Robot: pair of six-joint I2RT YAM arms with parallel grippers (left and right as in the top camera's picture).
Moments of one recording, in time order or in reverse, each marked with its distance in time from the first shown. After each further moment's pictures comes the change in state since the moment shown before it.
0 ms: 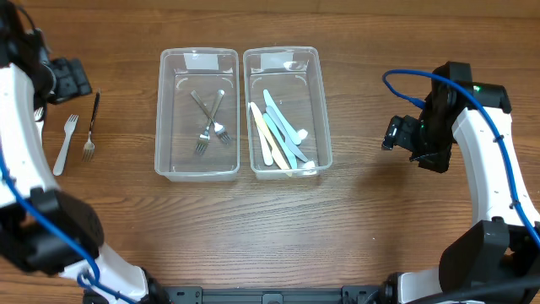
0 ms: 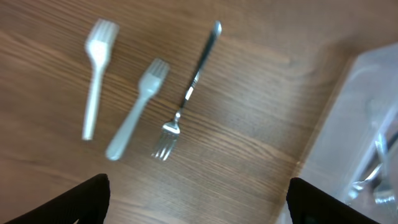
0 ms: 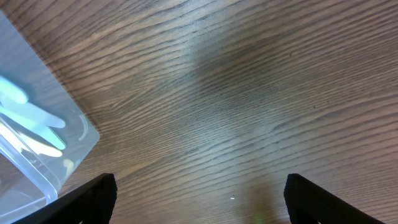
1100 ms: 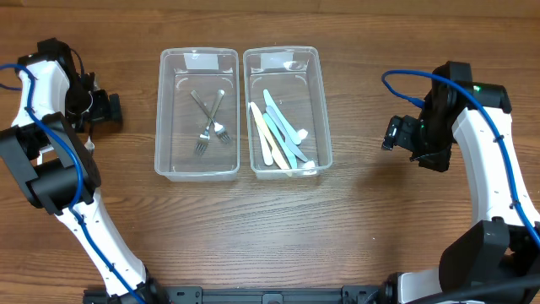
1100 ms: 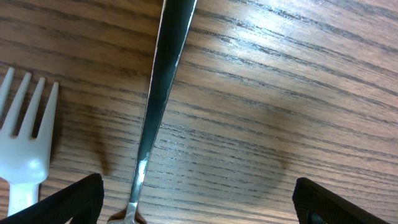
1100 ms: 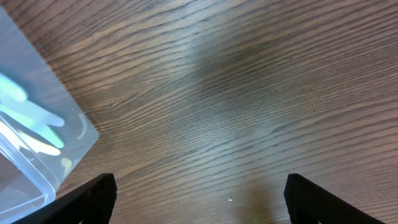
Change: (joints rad) left arm 0.000 0.438 -0.006 0.129 0.032 0.127; right arm 0.000 0.000 0.000 0.003 0.000 -0.021
